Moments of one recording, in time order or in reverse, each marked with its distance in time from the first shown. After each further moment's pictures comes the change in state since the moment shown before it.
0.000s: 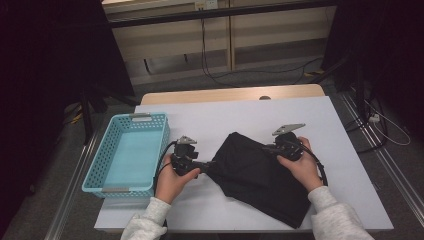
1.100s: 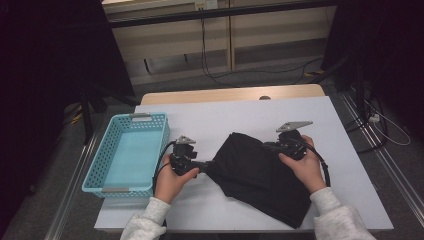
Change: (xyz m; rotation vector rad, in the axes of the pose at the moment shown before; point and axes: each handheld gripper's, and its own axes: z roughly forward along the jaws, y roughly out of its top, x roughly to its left) left arm 0.003 -0.001 -0.001 -0.017 0.016 -0.009; right arm 0.006 0.007 -0.024 -0.072 0.086 0.051
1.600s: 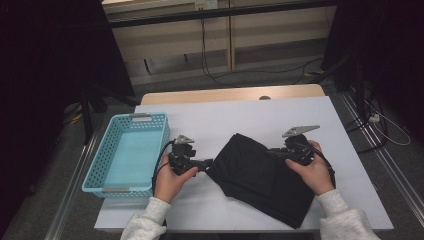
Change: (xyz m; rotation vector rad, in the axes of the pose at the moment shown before) left arm 0.002 0.000 -0.001 -0.020 0.019 0.013; right arm 0.001 -0.012 -0.017 0.041 0.021 0.006
